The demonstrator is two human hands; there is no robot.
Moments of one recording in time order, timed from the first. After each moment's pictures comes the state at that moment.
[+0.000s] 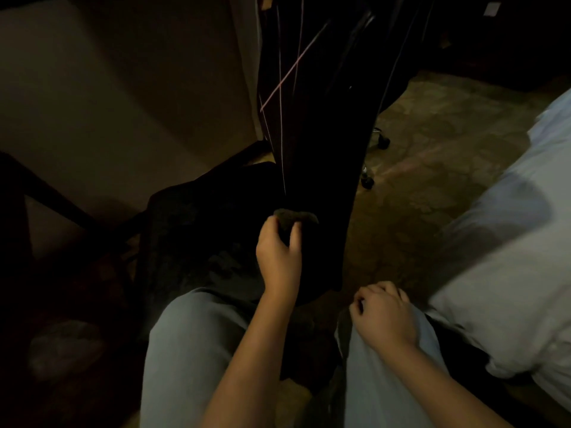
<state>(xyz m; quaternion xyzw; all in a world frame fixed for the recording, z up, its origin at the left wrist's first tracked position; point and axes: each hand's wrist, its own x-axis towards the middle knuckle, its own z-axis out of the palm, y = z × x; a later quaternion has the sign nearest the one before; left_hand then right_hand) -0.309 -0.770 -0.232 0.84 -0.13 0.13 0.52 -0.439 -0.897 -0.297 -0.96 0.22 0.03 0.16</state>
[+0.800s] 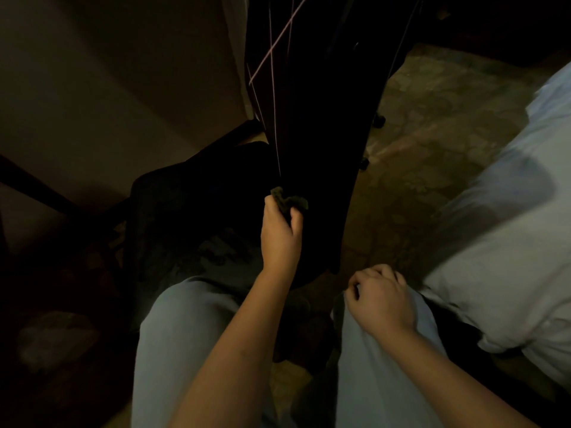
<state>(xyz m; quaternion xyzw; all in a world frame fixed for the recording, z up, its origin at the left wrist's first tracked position) -0.289 -0.778 -0.264 0.84 -0.16 0.05 0.52 -0.435 -0.894 -0.306 -0.97 0.21 0.01 0.14</state>
